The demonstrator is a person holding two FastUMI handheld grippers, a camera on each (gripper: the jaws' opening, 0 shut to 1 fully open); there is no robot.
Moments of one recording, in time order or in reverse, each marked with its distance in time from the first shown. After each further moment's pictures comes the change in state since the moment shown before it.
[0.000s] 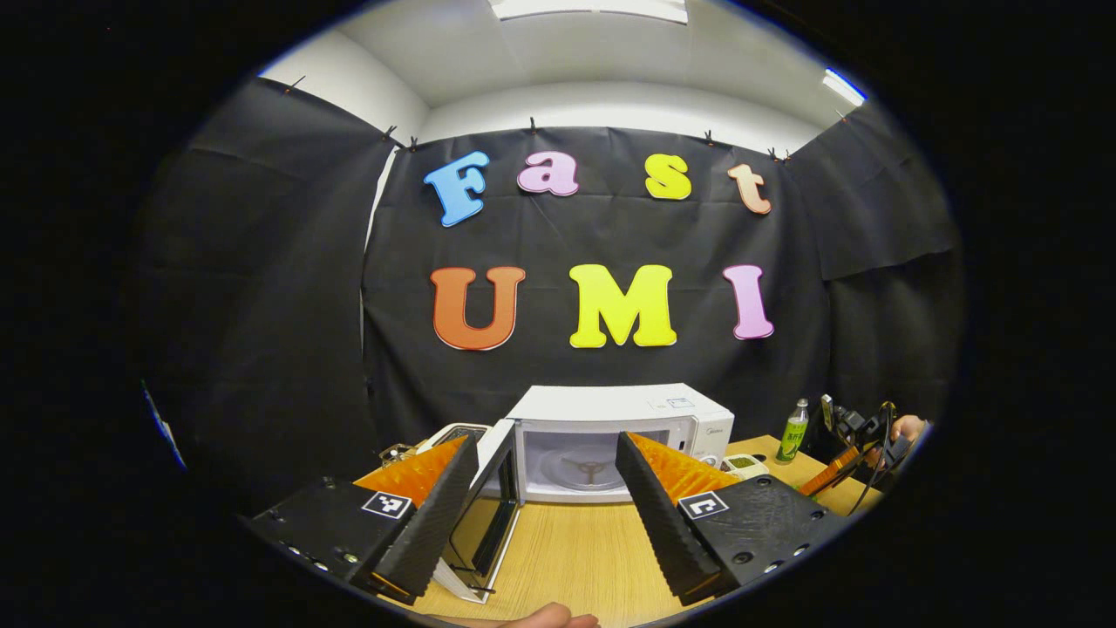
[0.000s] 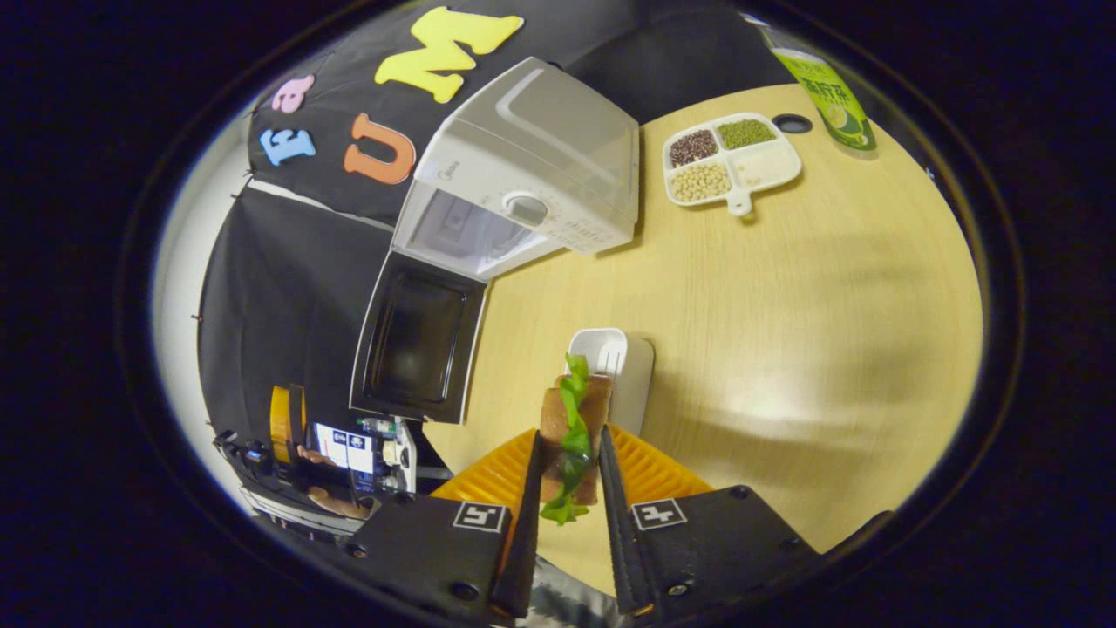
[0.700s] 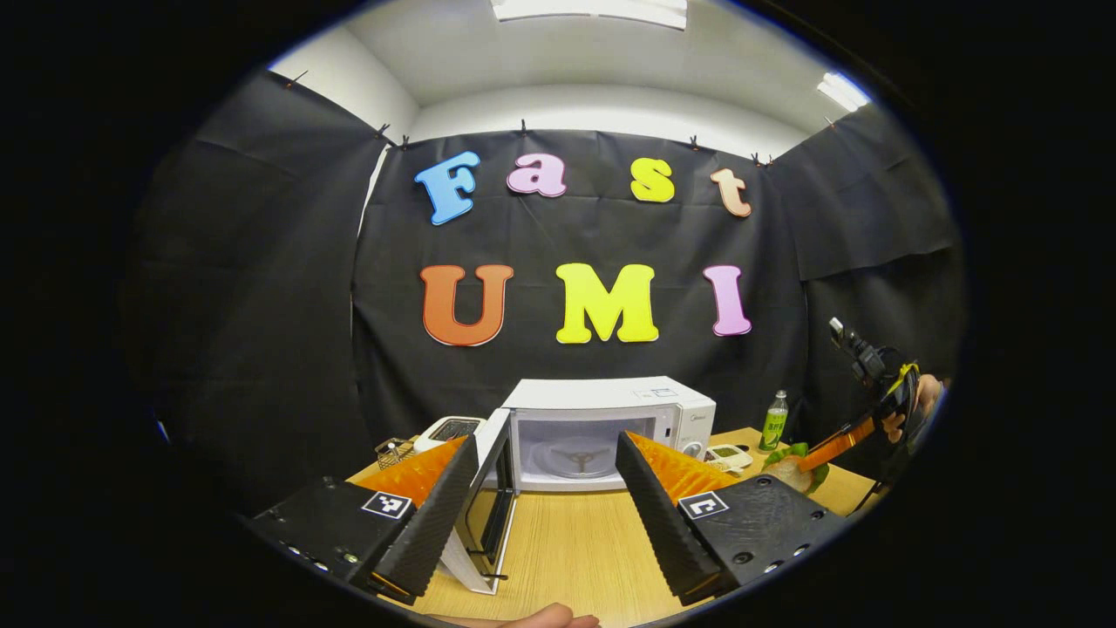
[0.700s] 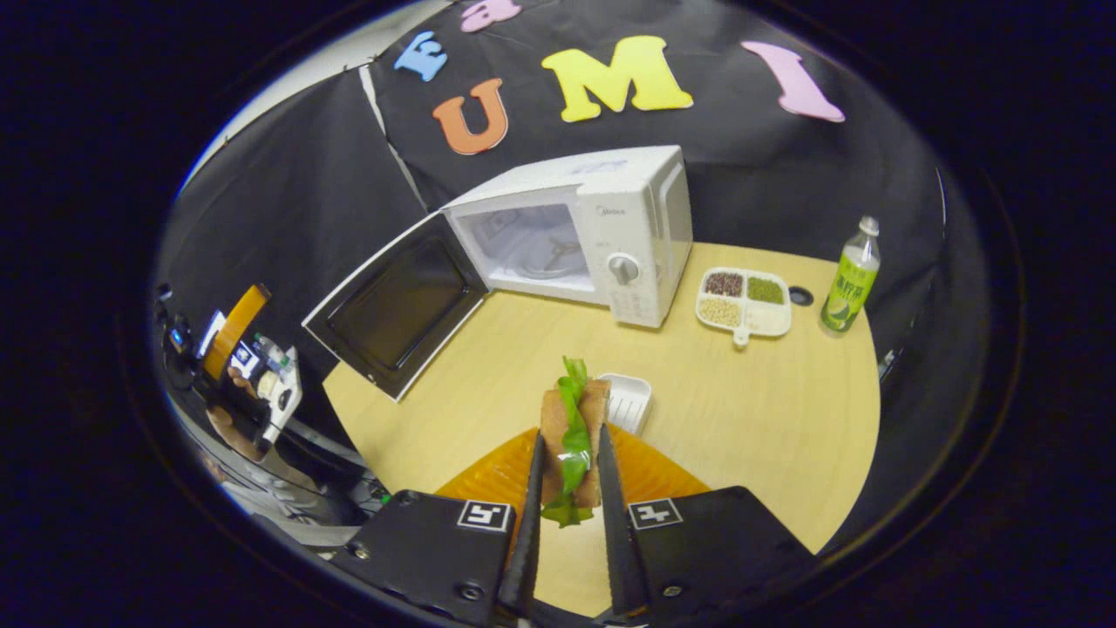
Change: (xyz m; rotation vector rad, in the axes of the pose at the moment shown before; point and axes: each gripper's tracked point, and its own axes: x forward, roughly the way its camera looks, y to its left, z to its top) left arm -0.035 0.016 -0.010 0.000 -0.004 -0.073; right arm -0.035 0.081 -0.016 -0.524 -0.254 -0.356
